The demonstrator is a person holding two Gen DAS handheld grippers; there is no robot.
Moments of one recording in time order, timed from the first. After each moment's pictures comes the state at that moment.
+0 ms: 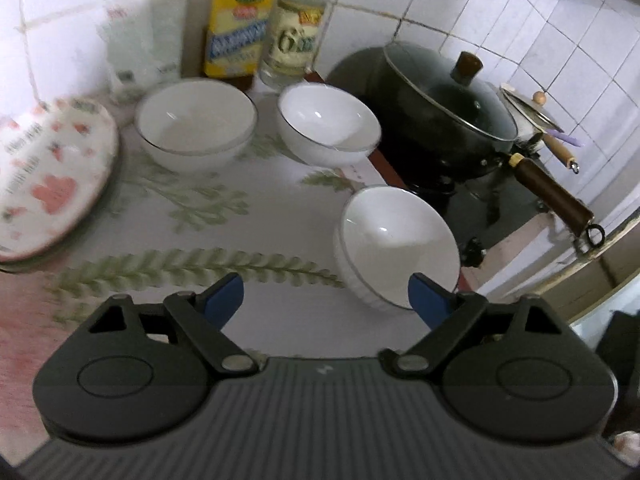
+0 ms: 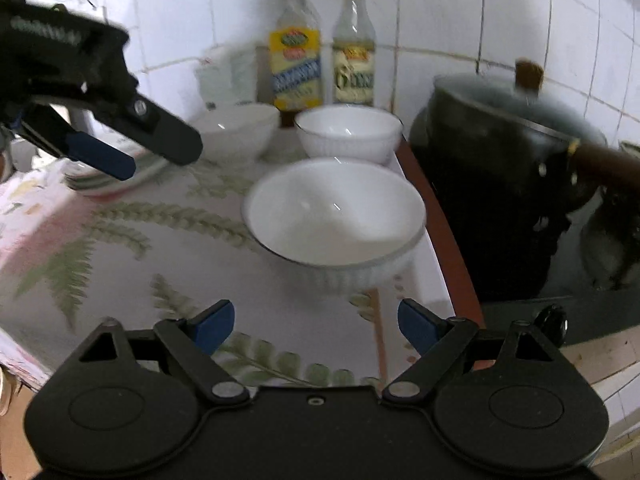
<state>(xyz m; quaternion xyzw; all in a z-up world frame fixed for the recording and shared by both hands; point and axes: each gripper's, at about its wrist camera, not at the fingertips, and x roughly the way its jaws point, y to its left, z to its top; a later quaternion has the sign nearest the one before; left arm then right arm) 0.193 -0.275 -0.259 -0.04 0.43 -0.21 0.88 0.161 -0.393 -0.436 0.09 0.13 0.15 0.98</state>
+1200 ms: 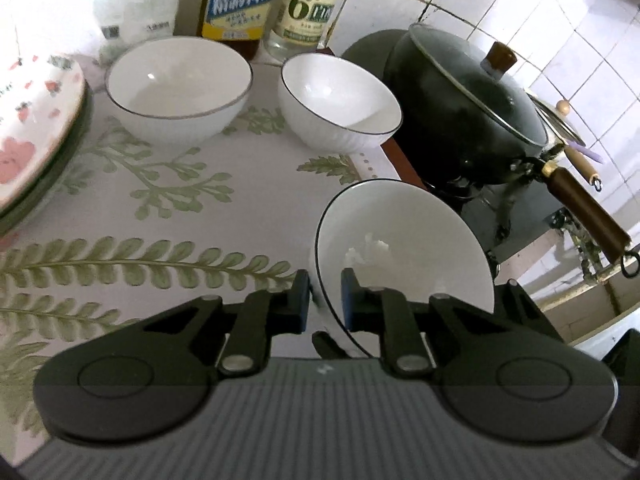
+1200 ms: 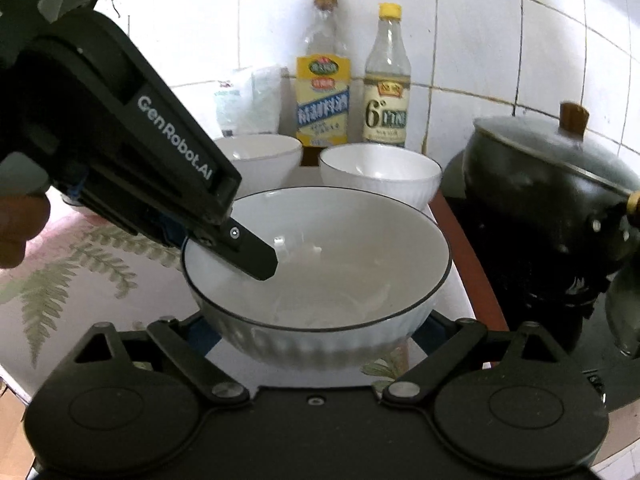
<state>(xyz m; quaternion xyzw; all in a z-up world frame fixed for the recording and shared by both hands) 0.218 -0.292 -0.292 -0.07 0.44 -0.18 0.88 0.192 -0.372 -0.435 0.06 0.04 0.17 0.98</state>
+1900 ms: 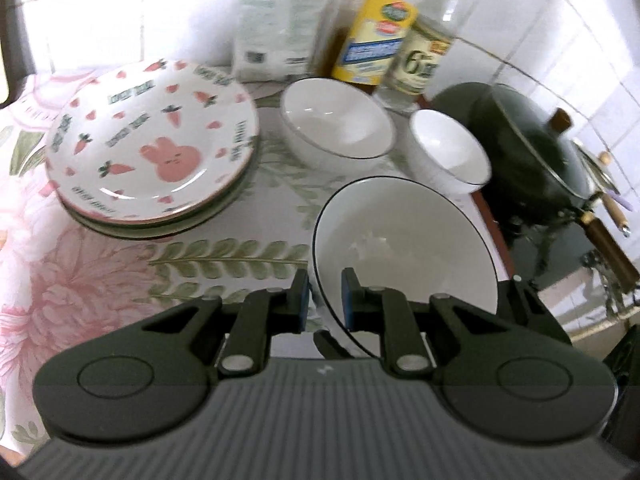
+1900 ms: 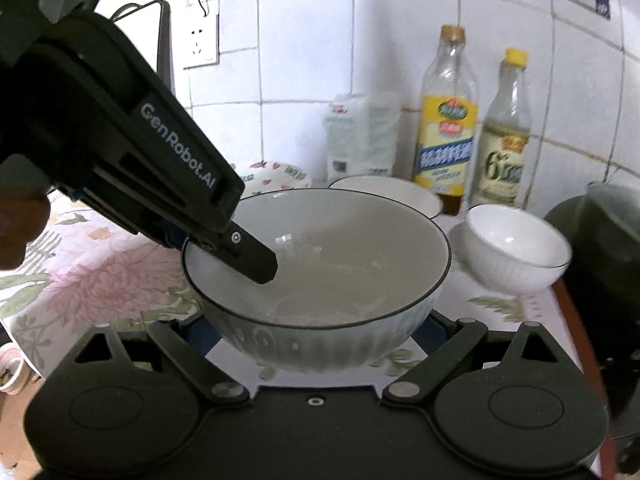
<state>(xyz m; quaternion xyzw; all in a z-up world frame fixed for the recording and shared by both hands) 0.201 -0.182 -0.262 -0.10 0.44 -0.09 0.89 0.185 -0.289 -0.379 0.02 0.02 0.25 0.97</state>
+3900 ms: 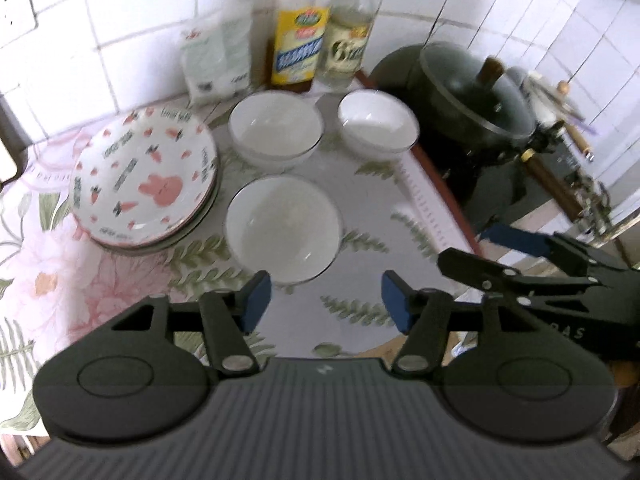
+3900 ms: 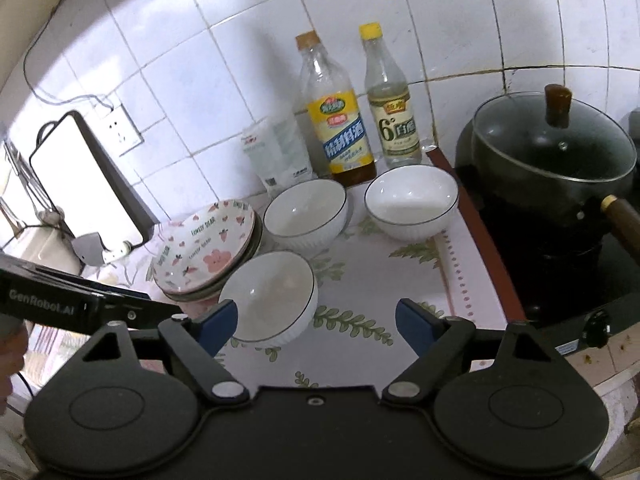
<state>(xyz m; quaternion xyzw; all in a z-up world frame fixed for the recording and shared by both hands) 0.155 -0.224 -0.161 0.00 0.47 -0.14 0.87 0.128 -0.430 -0.335 0.20 0.12 0.24 0.94</state>
